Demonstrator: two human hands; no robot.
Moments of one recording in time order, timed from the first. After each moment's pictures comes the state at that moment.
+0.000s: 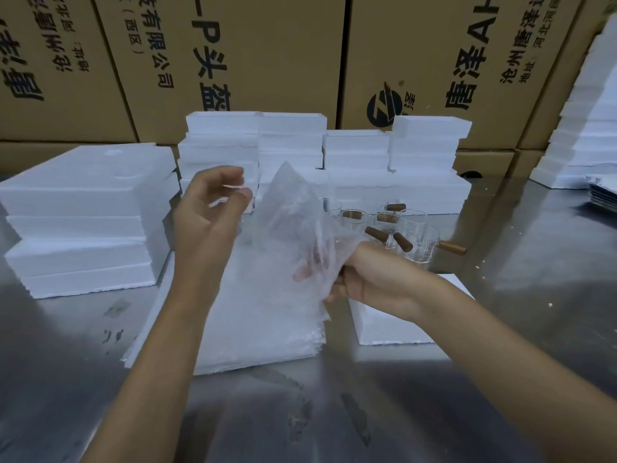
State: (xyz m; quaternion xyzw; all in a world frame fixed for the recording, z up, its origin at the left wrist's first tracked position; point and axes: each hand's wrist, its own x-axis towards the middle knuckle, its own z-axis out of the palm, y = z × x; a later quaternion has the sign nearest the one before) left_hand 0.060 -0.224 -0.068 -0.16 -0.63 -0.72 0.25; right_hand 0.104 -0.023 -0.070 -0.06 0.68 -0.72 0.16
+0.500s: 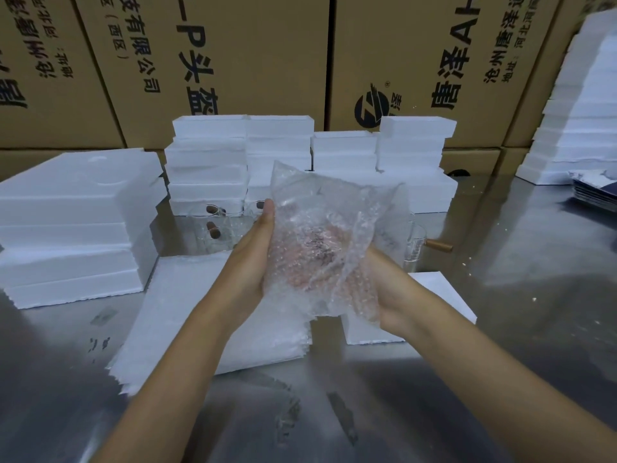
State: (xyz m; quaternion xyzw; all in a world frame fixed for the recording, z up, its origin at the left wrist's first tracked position) left_hand 0.065 -0.183 -0.089 -0.13 -0.63 -0.75 -0.13; right_hand 0.125 -0.013 -0.076 -0.06 0.62 -0.78 0.09
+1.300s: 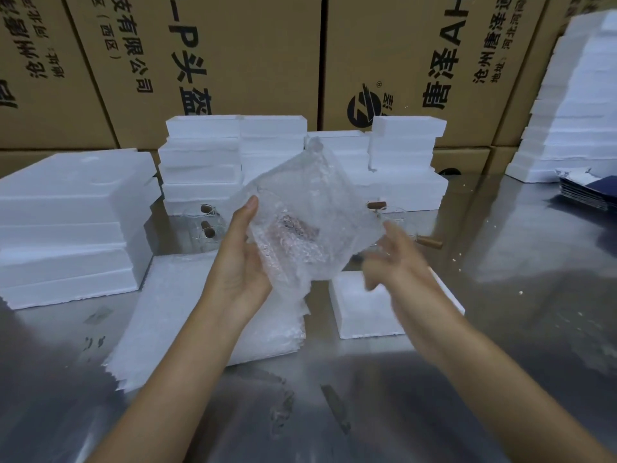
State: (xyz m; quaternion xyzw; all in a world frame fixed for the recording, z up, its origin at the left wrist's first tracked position) left_hand 0.075 -0.175 -0.085 -0.12 -0.34 -0.92 -0.16; right_hand 0.168 0.009 -0.076 0.02 0.72 -0.68 -0.10
